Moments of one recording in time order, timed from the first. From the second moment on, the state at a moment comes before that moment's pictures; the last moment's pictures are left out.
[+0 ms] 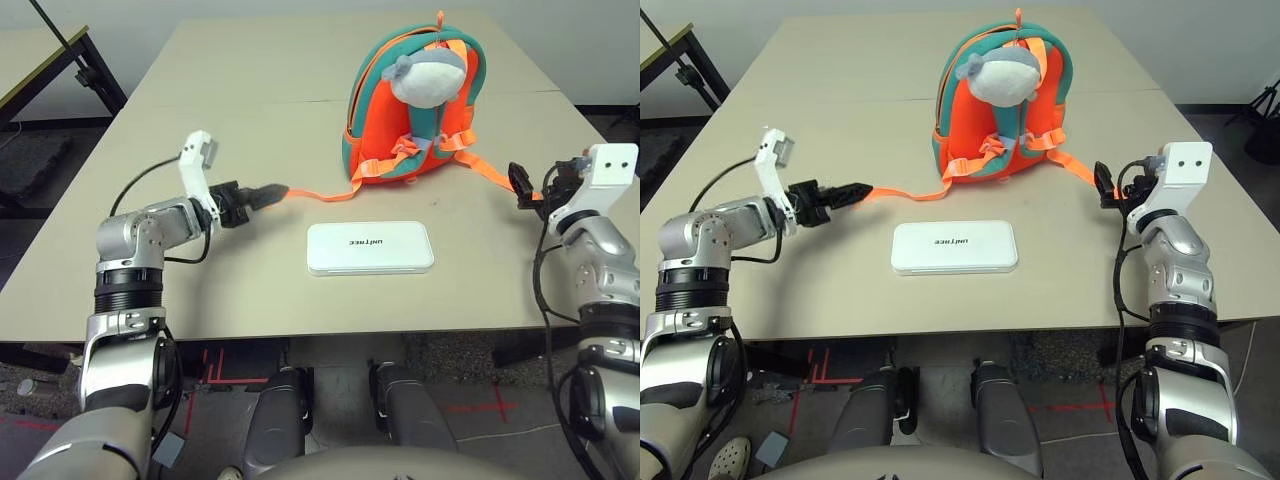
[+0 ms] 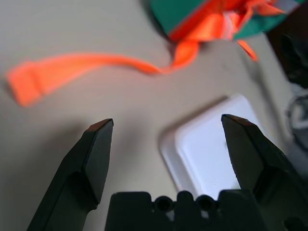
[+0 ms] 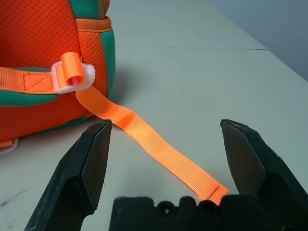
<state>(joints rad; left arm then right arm) -0.64 0.46 0.26 0.27 -0.69 1.29 -0.64 -0.48 -0.50 -0.33 0.52 0.26 0.05 0.36</state>
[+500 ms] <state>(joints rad) -0.65 0.41 0.29 0.42 -0.72 1.42 -0.63 -0.48 -0.50 -0.33 0.51 0.26 0.07 0.36</state>
